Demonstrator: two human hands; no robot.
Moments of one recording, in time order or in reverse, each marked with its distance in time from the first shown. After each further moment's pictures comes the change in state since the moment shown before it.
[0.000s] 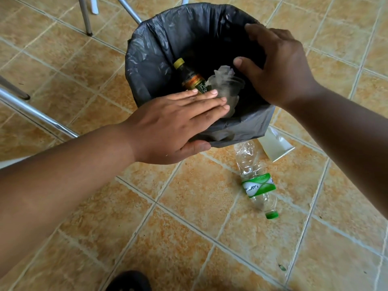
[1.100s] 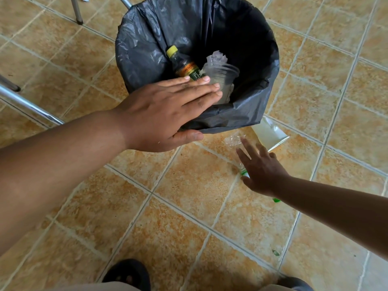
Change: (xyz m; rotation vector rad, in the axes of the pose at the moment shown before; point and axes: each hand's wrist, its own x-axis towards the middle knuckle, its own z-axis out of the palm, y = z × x) left_hand 0.000 -0.001 0.000 0.022 -0.012 0.009; right_hand -0.208 0.057 0.106 -0.396 -0.776 0.007
